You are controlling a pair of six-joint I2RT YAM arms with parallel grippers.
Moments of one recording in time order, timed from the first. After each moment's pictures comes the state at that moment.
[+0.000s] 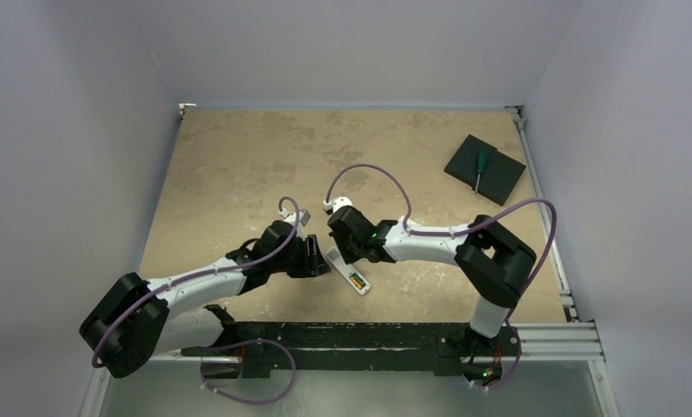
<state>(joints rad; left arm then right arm) -0.71 1.17 0.40 0.02 0.16 -0.75 0.99 1.75 1.00 -0.22 0.21 0.40</state>
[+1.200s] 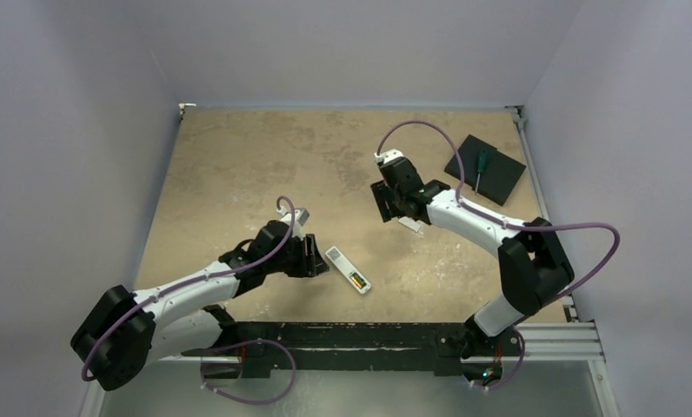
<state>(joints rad) -0.71 1.08 0.40 -0.04 0.15 -0.70 0.63 1.58 1.07 -0.43 0.32 0.14</state>
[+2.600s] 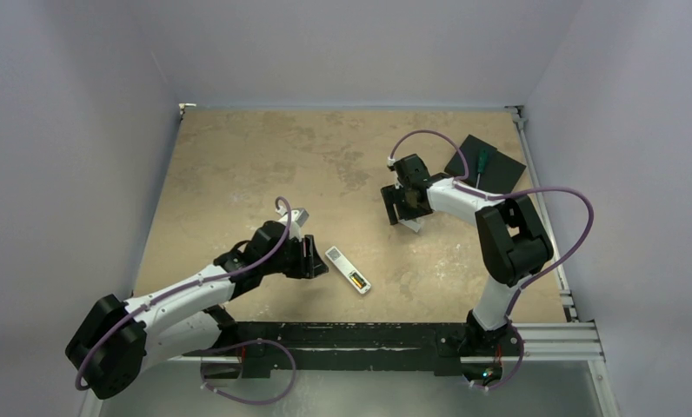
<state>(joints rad) -0.71 1.02 0.40 -0.08 0.18 -0.67 0.44 1.78 1.09 -0.42 0.09 0.14</state>
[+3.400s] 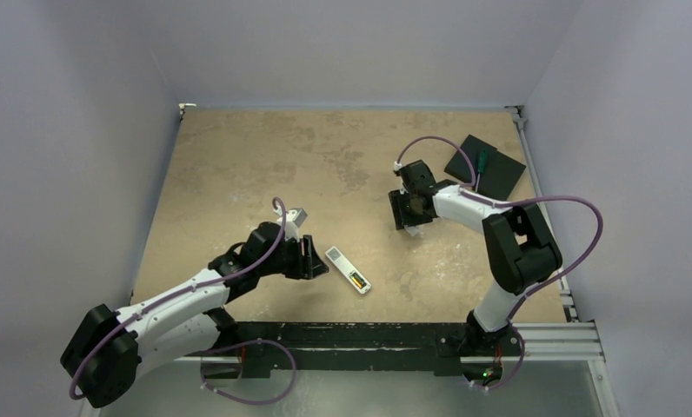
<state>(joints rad) -0.71 0.95 0.40 -0.09 0.20 -0.67 0.44 1.72 1.01 -0.41 0.05 0.20</state>
